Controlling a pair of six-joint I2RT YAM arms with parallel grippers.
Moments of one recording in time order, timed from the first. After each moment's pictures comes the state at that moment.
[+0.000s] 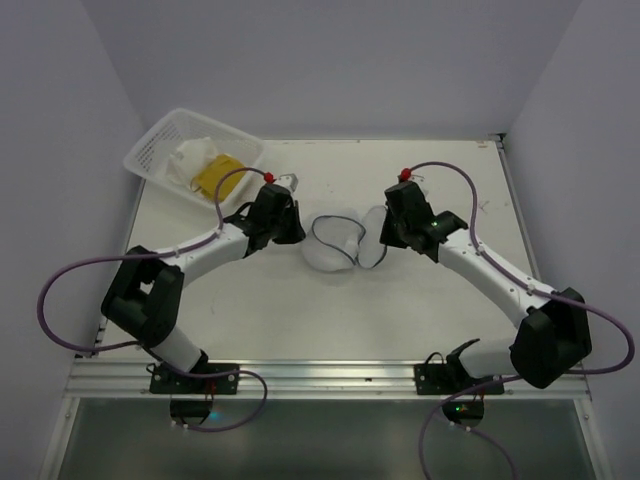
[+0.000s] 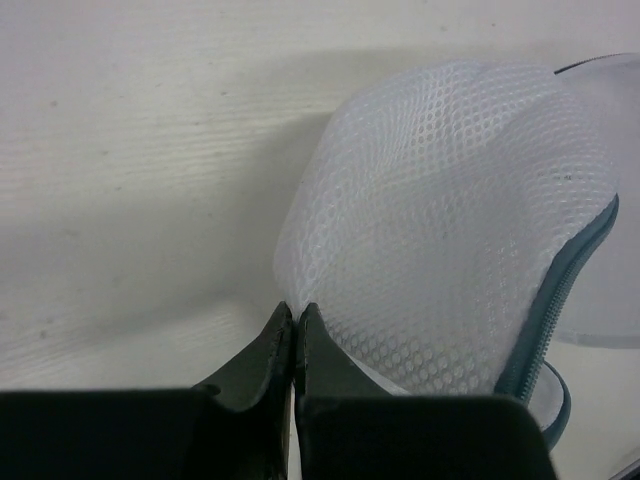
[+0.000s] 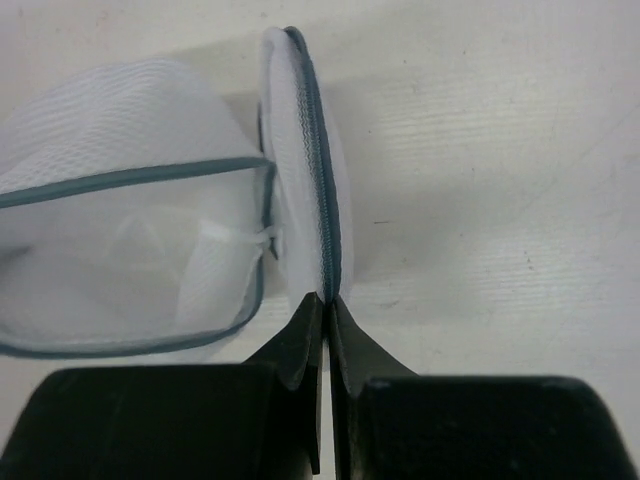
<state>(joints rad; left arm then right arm) -0.53 1.57 0.96 -0.16 0.03 -0.54 0.50 1.35 1.02 -0.56 0.22 0.67</state>
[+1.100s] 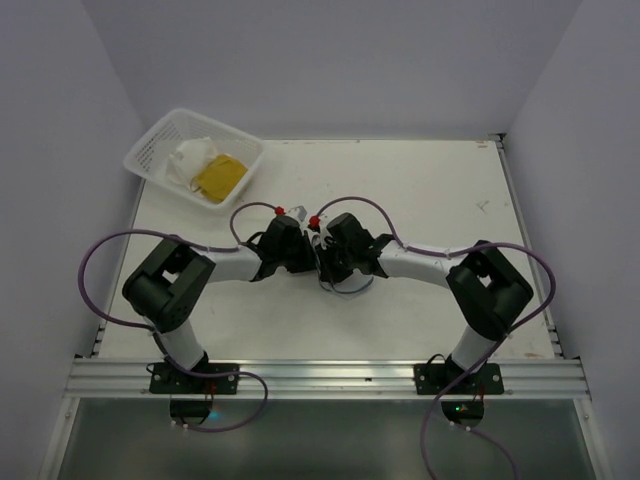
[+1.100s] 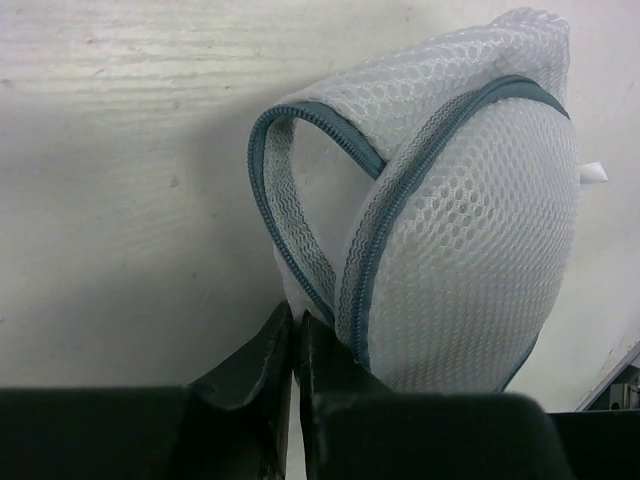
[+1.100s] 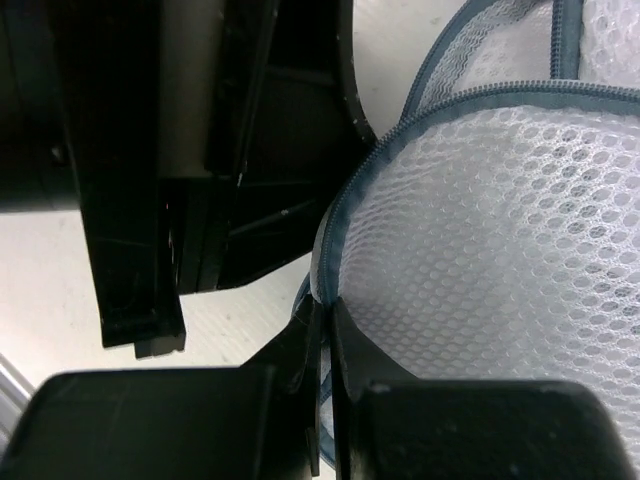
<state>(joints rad) -0.63 1.75 0.79 0.18 0.17 -0.74 0.79 1.72 0.99 -0.20 -0.16 0.22</state>
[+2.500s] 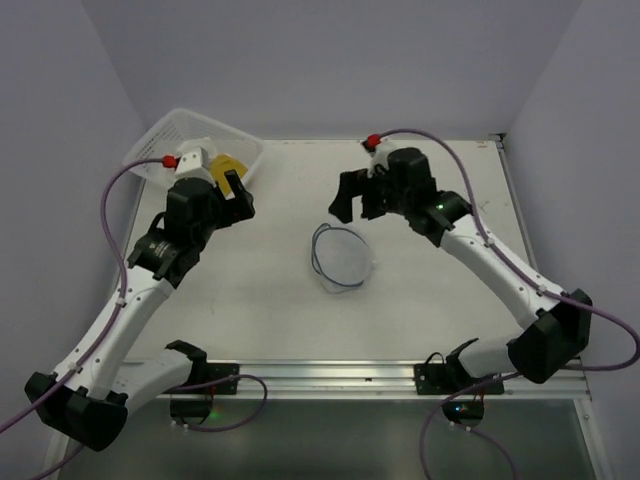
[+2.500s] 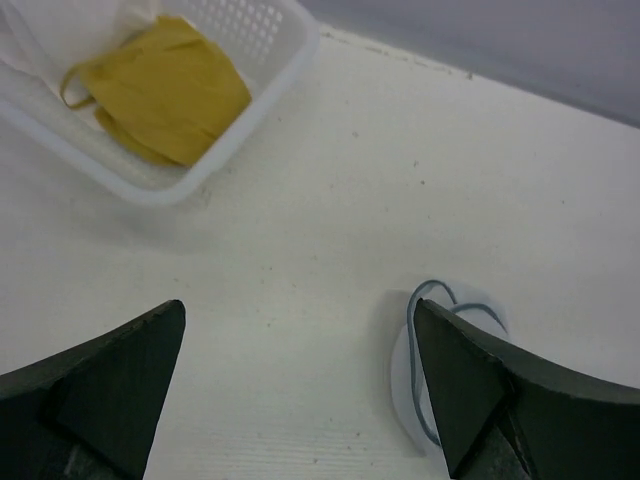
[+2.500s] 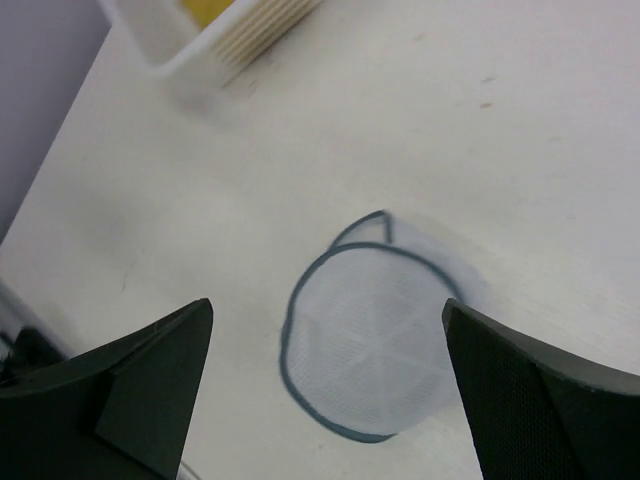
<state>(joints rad) -0.39 1.00 1.01 -0.48 -0.27 -0.52 0.61 1.42 1.29 -0.43 -0.20 0.29</state>
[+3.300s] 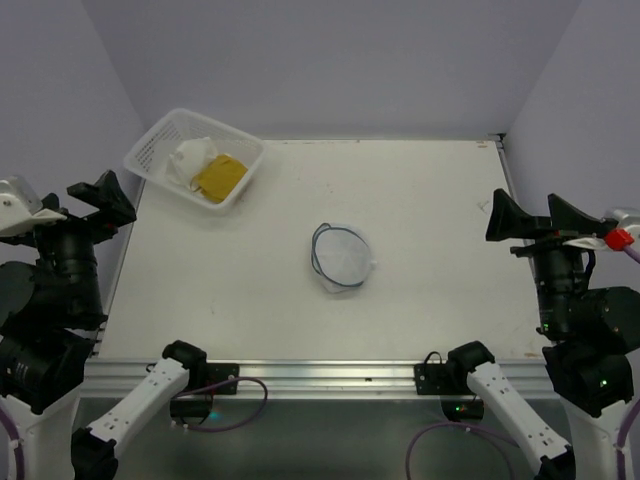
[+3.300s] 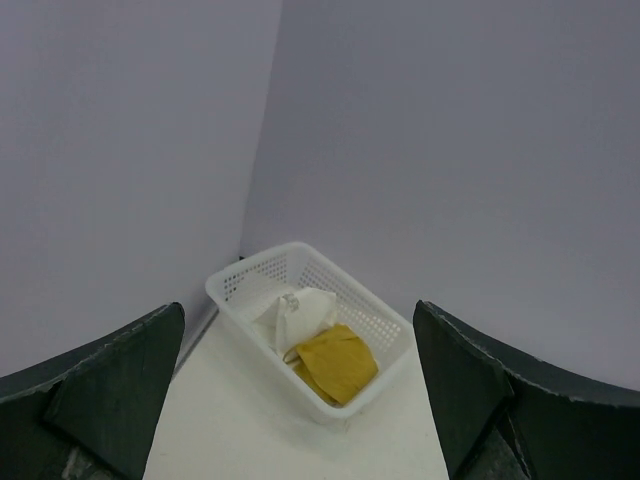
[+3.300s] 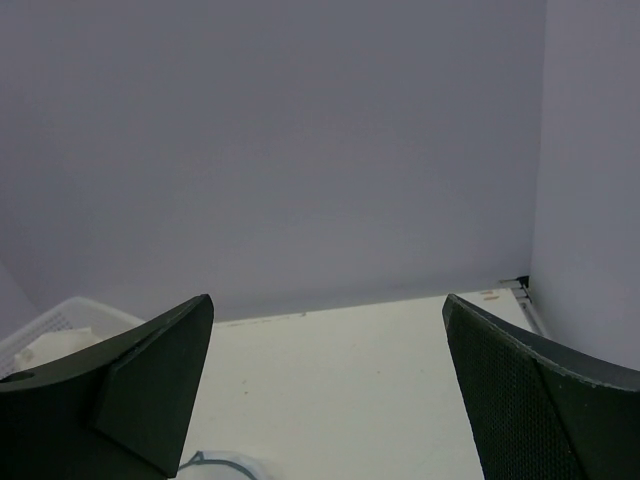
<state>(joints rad) -0.39 0.65 1.49 -0.60 -0.69 -0.10 0.36 0.49 1.20 -0.40 0.35 0.12</state>
